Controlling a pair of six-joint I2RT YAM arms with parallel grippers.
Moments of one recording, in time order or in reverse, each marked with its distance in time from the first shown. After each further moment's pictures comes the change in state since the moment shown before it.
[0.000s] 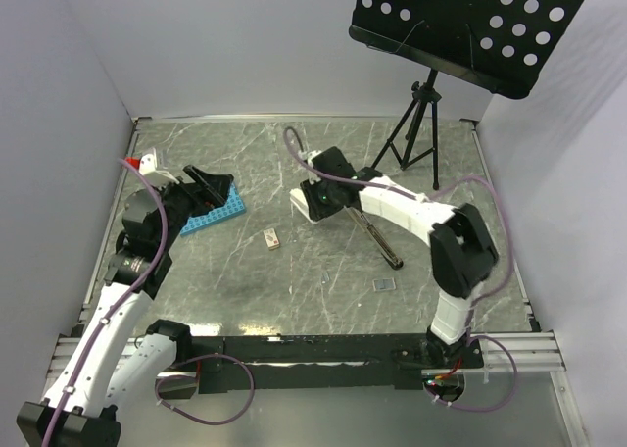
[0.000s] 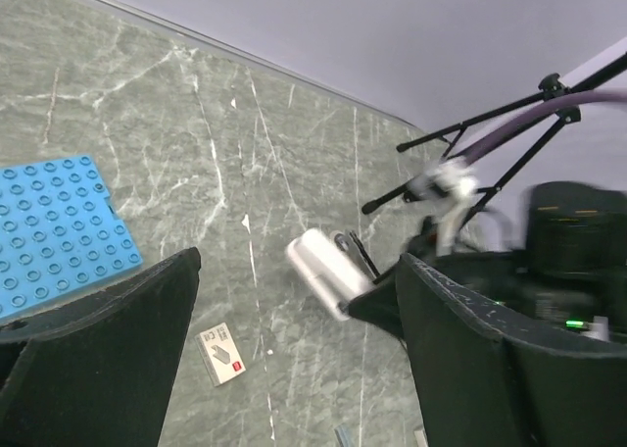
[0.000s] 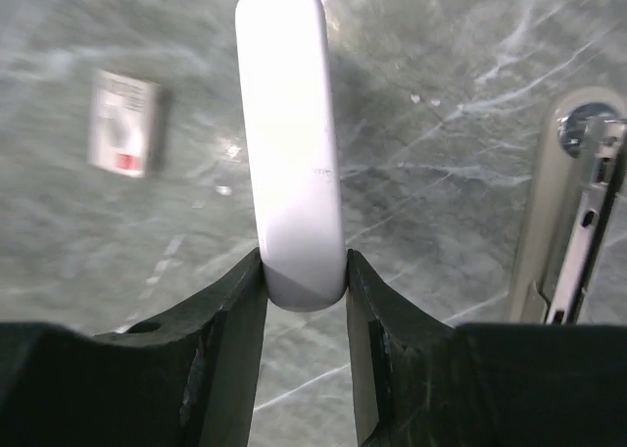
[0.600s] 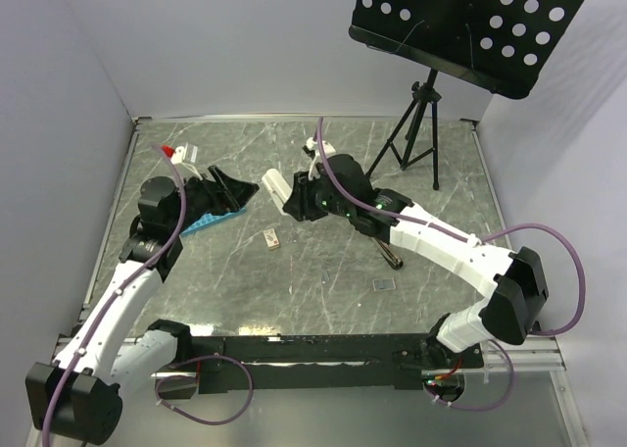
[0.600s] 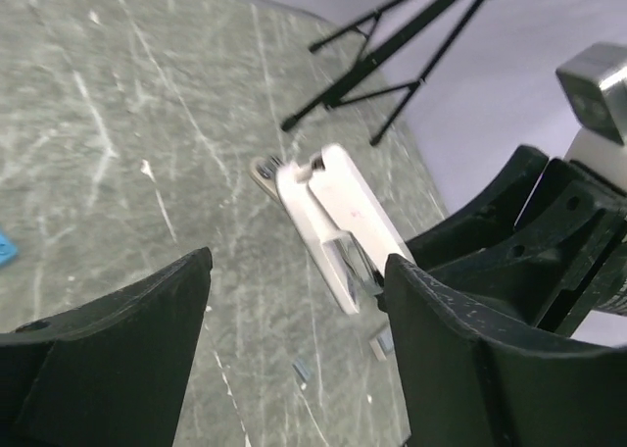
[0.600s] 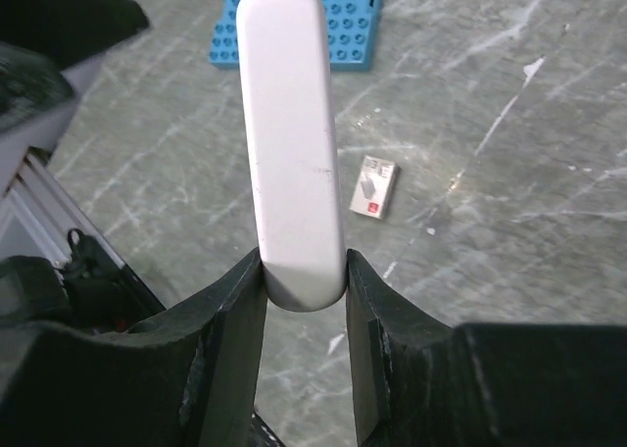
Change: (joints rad) left arm 0.000 0.145 -0.011 0.115 0.323 -0.007; right arm 0.164 -0.372 -0.136 0.209 0.018 0.314
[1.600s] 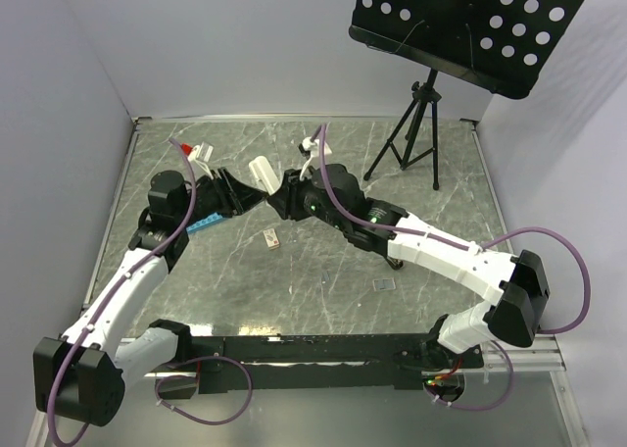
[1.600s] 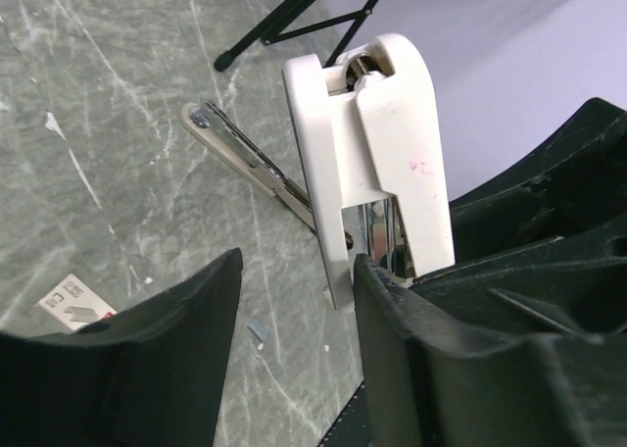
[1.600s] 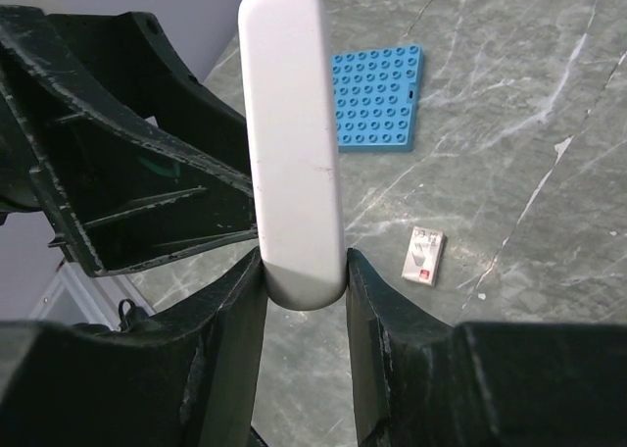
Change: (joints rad) left arm -0.002 0.116 0.000 0.064 0.224 -0.055; right arm 0.134 -0.023 -0.004 0.169 0.196 0.076
